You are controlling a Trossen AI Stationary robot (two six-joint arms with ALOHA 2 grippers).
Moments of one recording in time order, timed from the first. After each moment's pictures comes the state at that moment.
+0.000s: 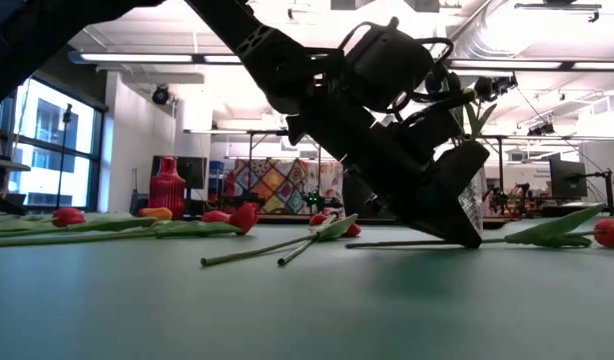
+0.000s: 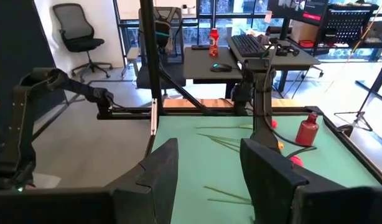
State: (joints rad) left arm -0.09 2.39 1.58 0.08 -0.12 -0.19; right arm 1.35 1.26 1.70 -1.18 1.23 0.74
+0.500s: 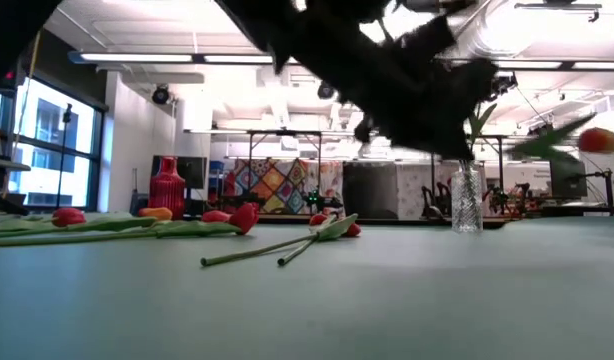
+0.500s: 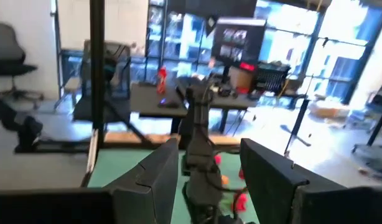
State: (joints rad) left arm -0.18 2.24 1.57 0.11 -0.44 -0.12; right arm 1.35 1.36 1.63 -1.37 1.55 0.97
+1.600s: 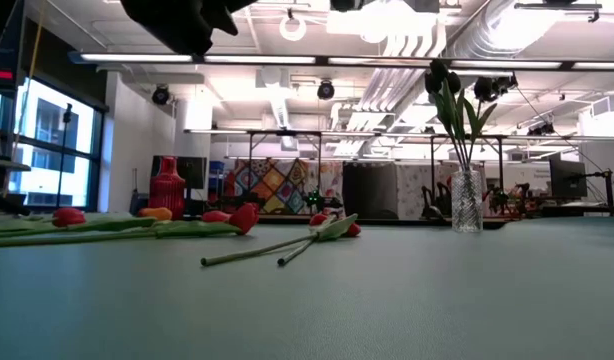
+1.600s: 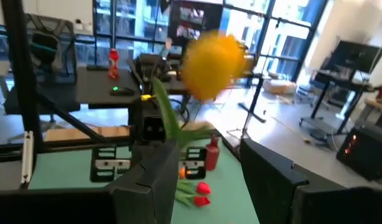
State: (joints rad) left arm -0.23 1.96 1.11 1.32 -0.12 0.01; right arm 1.07 1.37 1.70 -1.15 1.44 0.68
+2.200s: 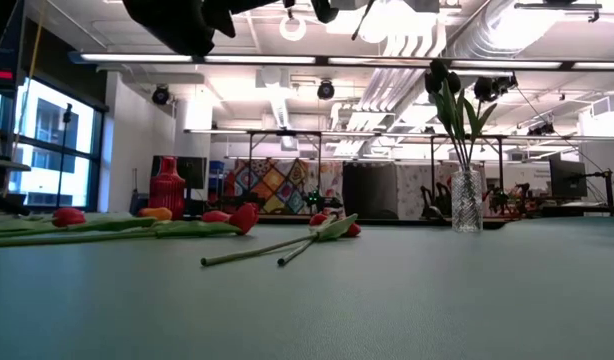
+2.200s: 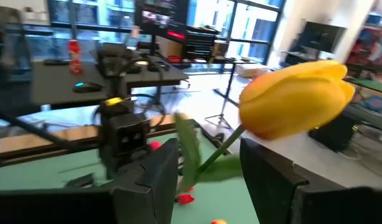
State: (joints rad) left arm -0.22 1.96 1.11 1.30 -0.30 0.20; right arm 0.89 1.41 1.70 -1.08 1.40 0.67
